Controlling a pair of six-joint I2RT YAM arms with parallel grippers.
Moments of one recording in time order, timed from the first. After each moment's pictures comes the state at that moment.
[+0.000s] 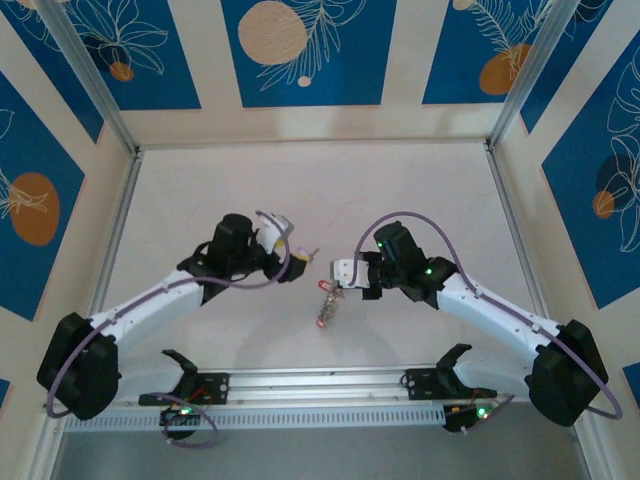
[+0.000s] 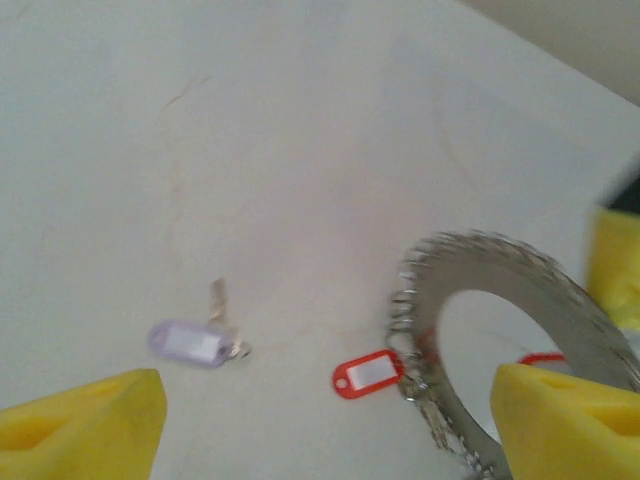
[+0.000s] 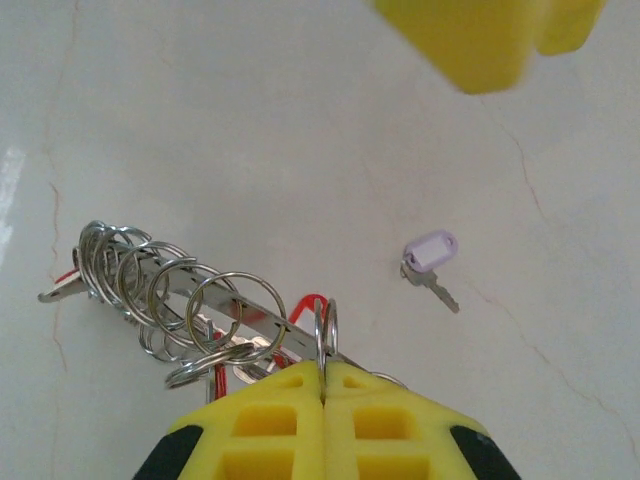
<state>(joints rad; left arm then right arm) -0.57 1.24 0.76 -0.10 0.34 -0.09 0.68 1.12 0.74 -0.42 -0.37 -0.92</state>
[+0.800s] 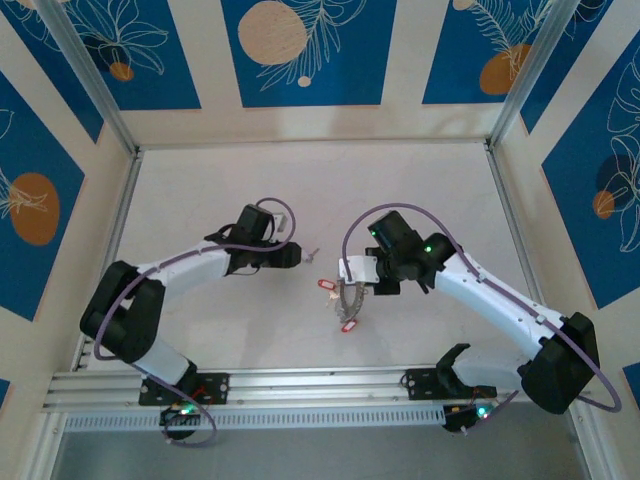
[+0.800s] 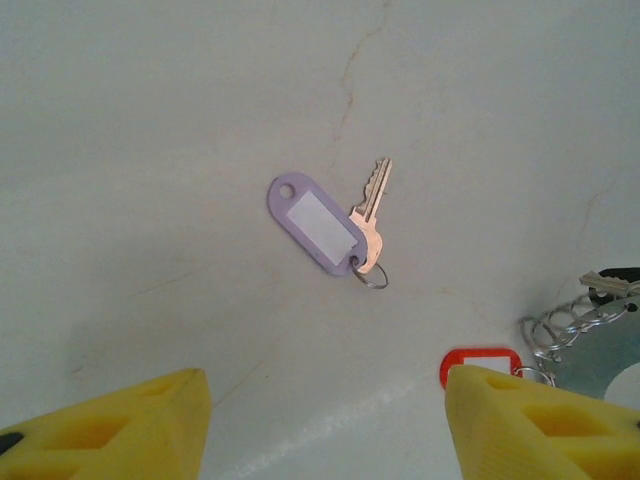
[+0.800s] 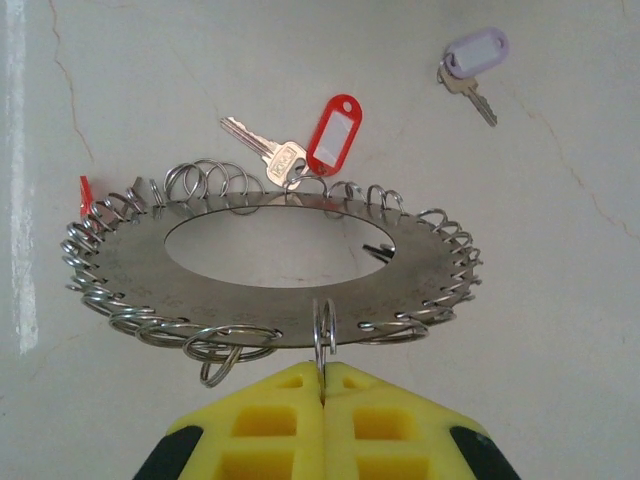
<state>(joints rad) -0.54 1.56 0.88 -0.25 0.23 -0.43 0.66 1.19 0.98 -0.89 -0.12 -0.99</state>
